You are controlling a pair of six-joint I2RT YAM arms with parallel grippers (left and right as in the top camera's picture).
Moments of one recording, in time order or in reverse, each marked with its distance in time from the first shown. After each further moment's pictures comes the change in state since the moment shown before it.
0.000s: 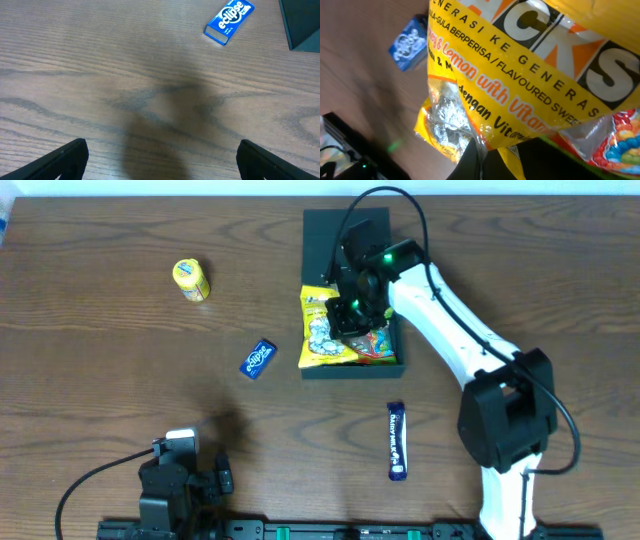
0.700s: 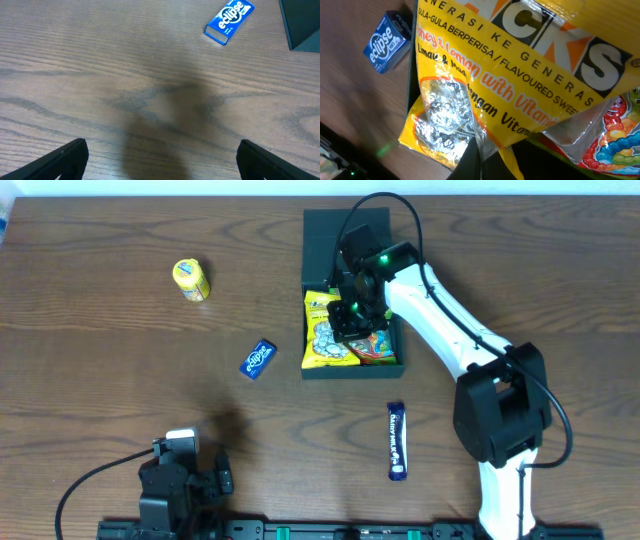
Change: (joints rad) left arm 0.000 0.000 0.000 0.000 0.000 0.000; right arm -0.001 0.020 0.000 -0.012 0.039 0.012
